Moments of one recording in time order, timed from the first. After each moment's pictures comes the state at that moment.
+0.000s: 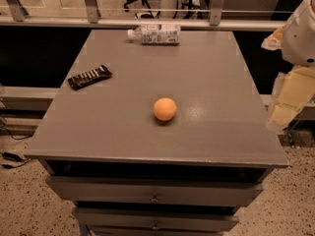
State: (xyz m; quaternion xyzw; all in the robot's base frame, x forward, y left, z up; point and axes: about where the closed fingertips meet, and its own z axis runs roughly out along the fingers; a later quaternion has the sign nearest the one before) arm 0.438 -0.217 0.976 -0.60 0.78 -0.03 0.16
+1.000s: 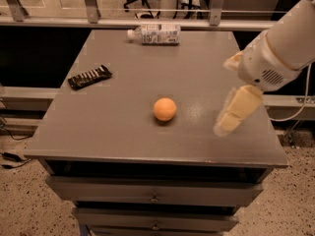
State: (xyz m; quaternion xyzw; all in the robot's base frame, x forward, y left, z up) arm 0.470 -0.152 0.922 -0.58 0.78 0.08 0.23
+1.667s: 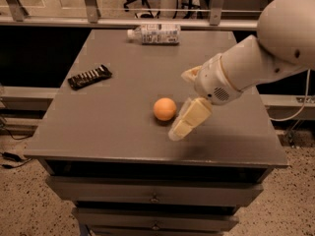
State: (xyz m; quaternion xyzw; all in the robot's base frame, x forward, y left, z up) arm 0.494 -0.067 0.880 -0.58 0.74 0.18 0.31
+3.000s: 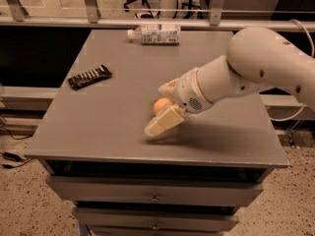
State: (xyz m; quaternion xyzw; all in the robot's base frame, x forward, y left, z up) arm 0.516 -0.017 0.840 -0.56 0.72 0.23 0.33
